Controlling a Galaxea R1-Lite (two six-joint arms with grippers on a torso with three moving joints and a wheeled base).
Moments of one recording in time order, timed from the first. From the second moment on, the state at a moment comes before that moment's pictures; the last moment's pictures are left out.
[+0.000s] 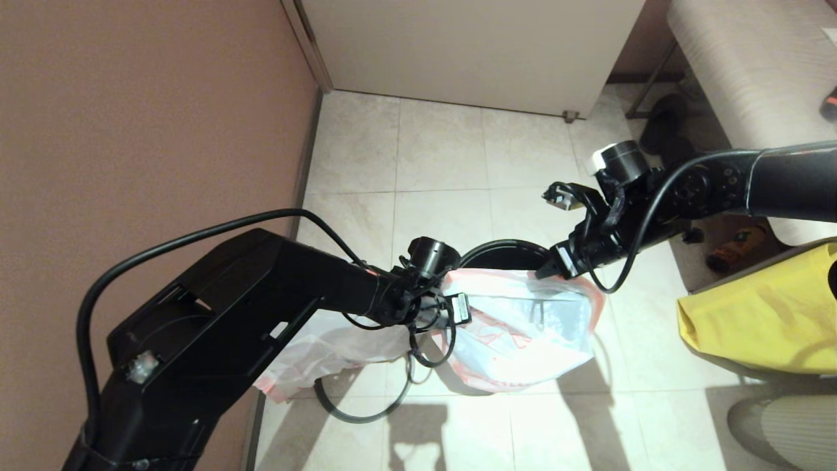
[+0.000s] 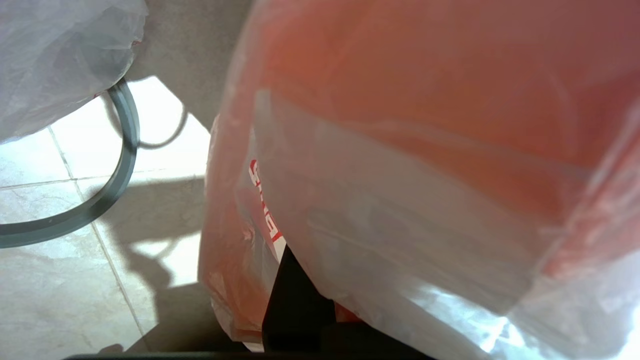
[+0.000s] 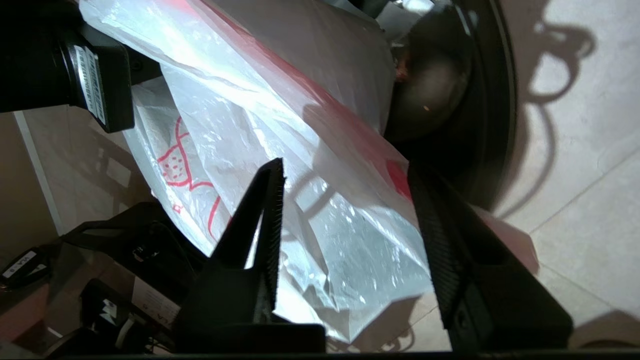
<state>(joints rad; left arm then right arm) -0.62 2.40 -1.65 0.03 0.04 -0.55 0.33 2.12 -1.85 0.57 0.20 -0.14</state>
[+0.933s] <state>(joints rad) -0.61 2.41 -1.66 0.03 0.04 -0.55 0.35 2.19 -1.86 0.50 0.26 -0.26</state>
